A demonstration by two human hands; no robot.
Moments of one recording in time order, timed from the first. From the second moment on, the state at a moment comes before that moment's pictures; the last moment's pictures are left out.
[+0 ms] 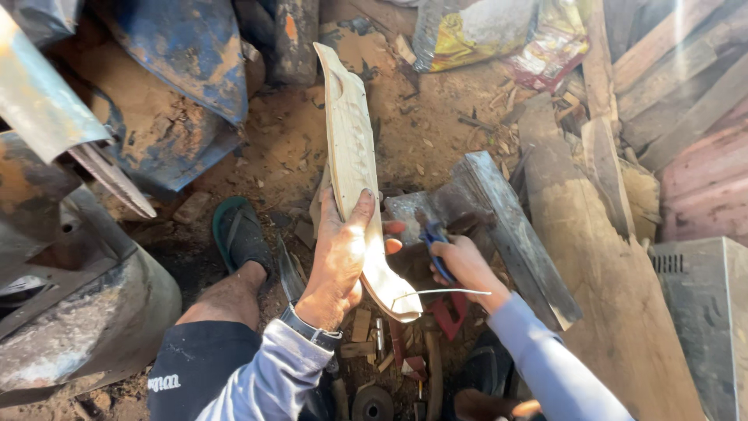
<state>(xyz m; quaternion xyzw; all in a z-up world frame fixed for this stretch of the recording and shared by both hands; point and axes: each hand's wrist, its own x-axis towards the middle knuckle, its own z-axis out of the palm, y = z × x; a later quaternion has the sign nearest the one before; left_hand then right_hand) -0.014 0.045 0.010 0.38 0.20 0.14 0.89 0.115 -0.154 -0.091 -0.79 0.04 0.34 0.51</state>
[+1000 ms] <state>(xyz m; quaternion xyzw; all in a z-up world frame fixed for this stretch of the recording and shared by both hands) -0.011 0.043 0.003 0.40 0.18 0.18 0.88 -0.021 -0.190 0.024 -0.87 -0.48 -0.06 0.10</state>
